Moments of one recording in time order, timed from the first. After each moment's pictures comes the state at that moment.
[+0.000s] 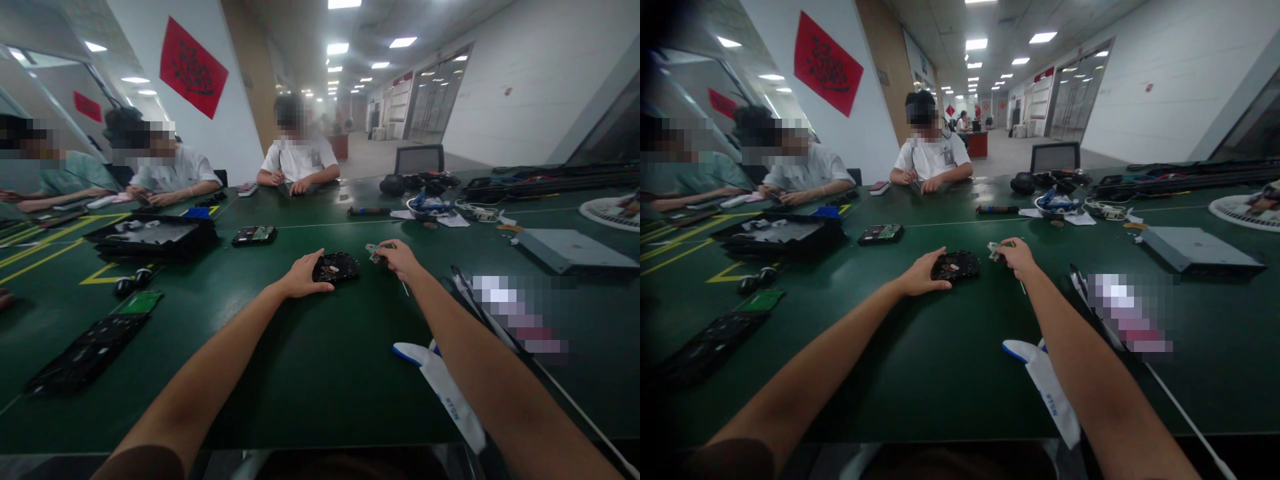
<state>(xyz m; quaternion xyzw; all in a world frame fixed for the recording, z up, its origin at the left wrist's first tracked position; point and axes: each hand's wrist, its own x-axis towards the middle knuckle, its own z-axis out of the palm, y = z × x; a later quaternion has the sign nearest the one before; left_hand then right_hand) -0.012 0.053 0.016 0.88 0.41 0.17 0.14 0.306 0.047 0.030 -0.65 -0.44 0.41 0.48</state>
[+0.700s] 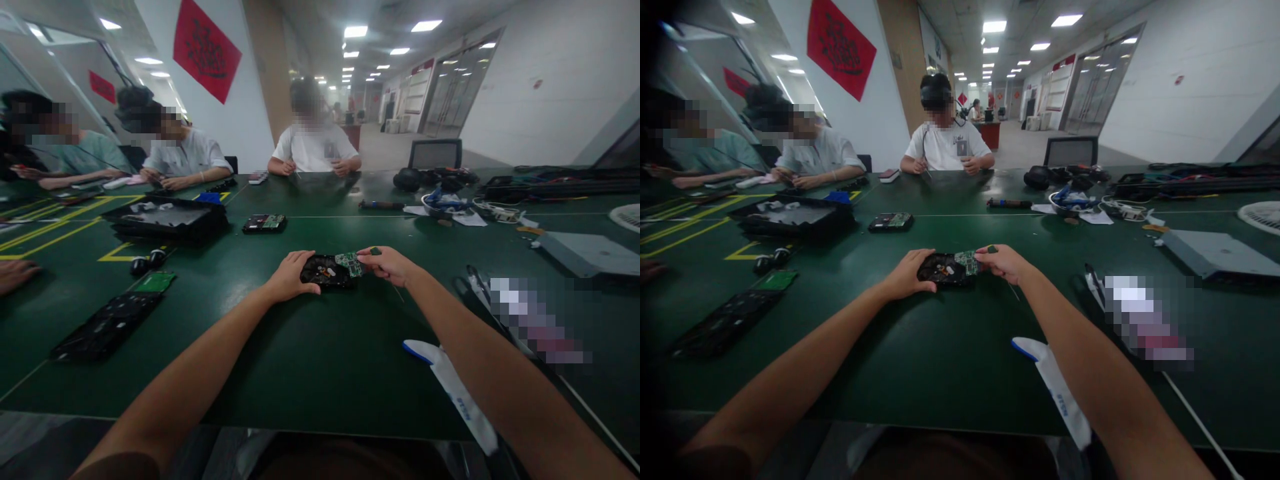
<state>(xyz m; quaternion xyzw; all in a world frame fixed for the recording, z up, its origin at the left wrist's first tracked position) -0.066 0.022 0.005 0.87 0.42 0.23 0.09 0.257 0.019 0.047 -0.49 -0.51 0.62 0.35</state>
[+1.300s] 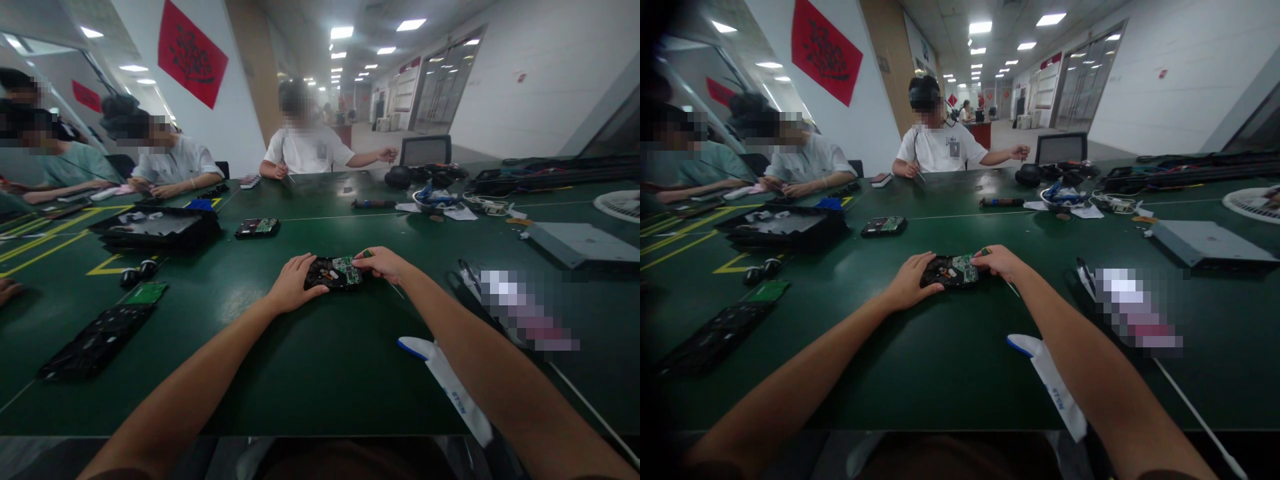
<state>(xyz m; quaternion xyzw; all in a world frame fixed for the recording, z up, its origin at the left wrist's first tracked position) -0.036 -0.003 0.011 0.87 0.44 0.23 0.06 0.261 0.023 0.040 -0.55 -0.52 0.56 0.33</state>
